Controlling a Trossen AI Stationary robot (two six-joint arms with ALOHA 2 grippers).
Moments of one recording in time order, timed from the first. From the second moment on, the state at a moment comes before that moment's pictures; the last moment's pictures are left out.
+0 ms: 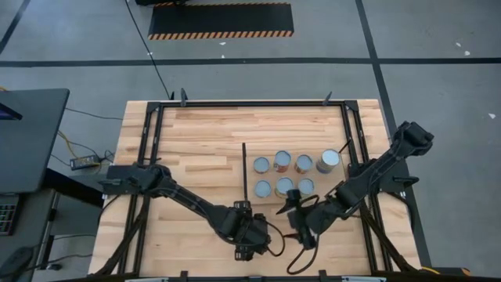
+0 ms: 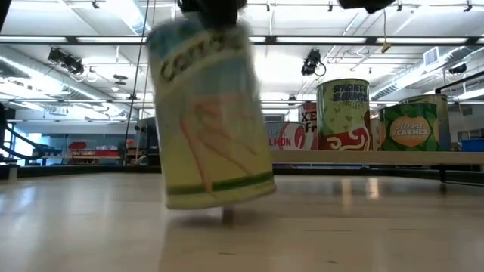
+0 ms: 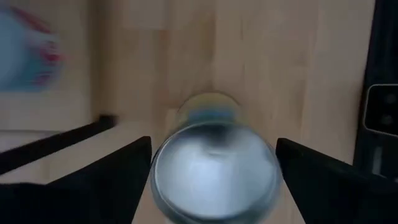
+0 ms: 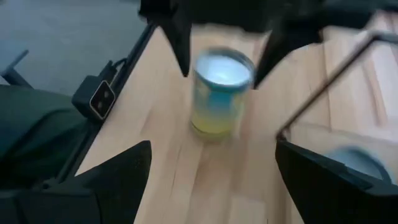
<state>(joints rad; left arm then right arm) -0.51 2.22 2.07 -1.16 -0.16 -0.51 0.64 1.49 1.05 -0.30 0.33 0.23</state>
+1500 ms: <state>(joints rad) -0.64 2.10 1.63 -0.54 -0.40 -0.57 0.66 1.68 1.05 -0.12 0.39 0.25</state>
